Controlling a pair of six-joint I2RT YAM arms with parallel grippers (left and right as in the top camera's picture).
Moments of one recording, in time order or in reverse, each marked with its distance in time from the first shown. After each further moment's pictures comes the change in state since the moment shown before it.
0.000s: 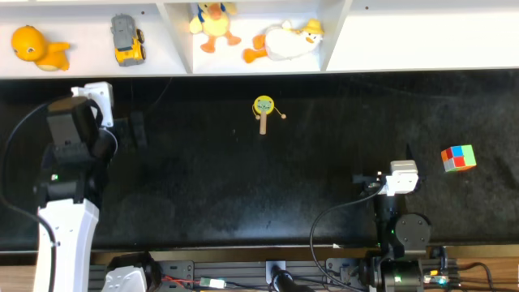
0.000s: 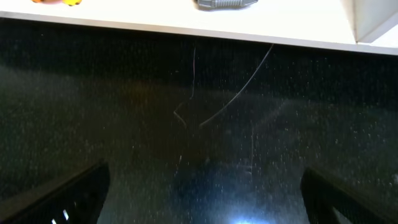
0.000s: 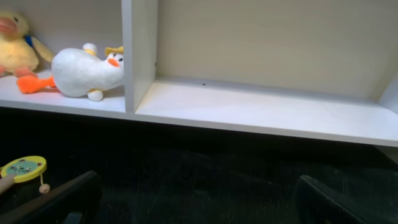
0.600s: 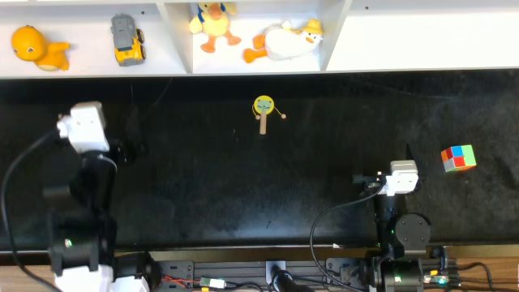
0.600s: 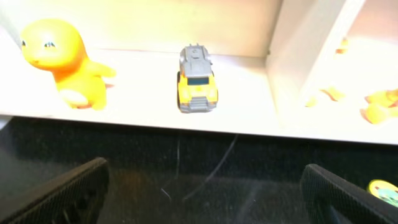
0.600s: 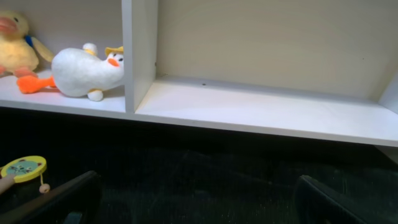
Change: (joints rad) left arm 0.000 -0.404 -0.290 0.401 0.074 -0.010; right arm 0.000 0.000 0.000 -0.001 0.000 0.000
